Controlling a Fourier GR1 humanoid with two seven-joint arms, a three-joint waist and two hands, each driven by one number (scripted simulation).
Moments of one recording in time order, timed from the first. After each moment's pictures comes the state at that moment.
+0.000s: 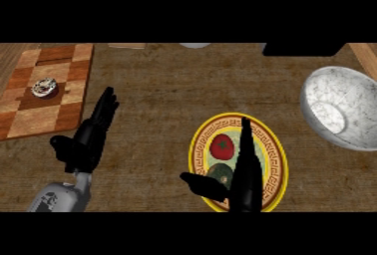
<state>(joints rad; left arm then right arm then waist) -0.16 0.29 -0.26 -1.53 0.19 0.28 0.04 -0.11 0.00 0.66 -1.73 0.84 -0.70 1.02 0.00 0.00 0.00</state>
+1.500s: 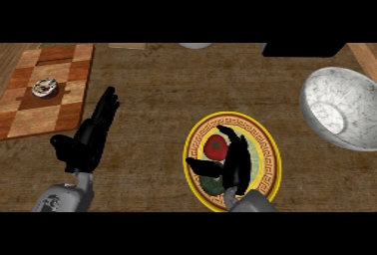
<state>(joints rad) -0.14 0.18 -0.16 -1.56 0.07 0.17 0.09 -0.25 -0.01 0.60 -1.27 0.58 -0.82 0.79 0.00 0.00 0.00</state>
